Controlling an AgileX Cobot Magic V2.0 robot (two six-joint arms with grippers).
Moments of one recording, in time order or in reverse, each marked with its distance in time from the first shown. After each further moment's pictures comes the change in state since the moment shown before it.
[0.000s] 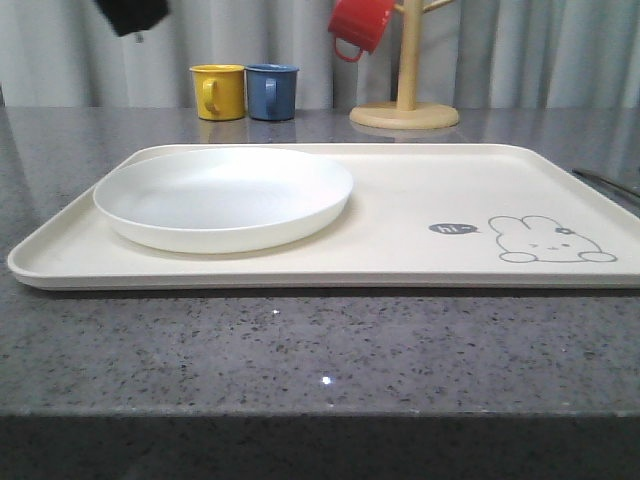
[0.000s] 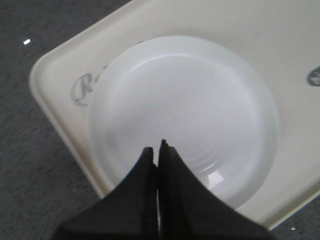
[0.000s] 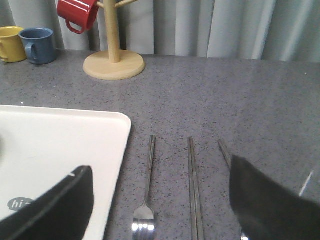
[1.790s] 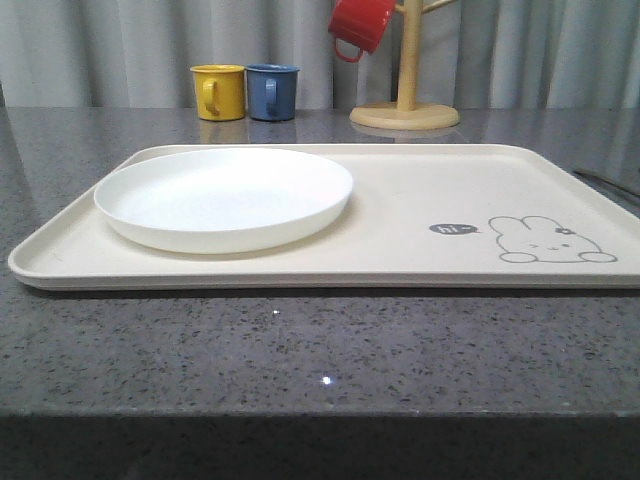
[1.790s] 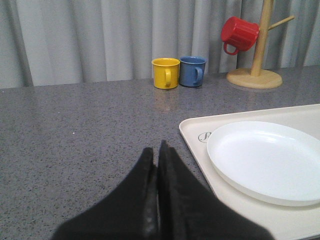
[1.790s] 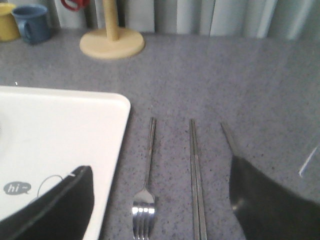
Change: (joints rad) left arm 0.299 -1.281 1.083 -0.035 -0.697 0.000; right arm 0.000 0.107 -0.058 0.000 0.068 0.000
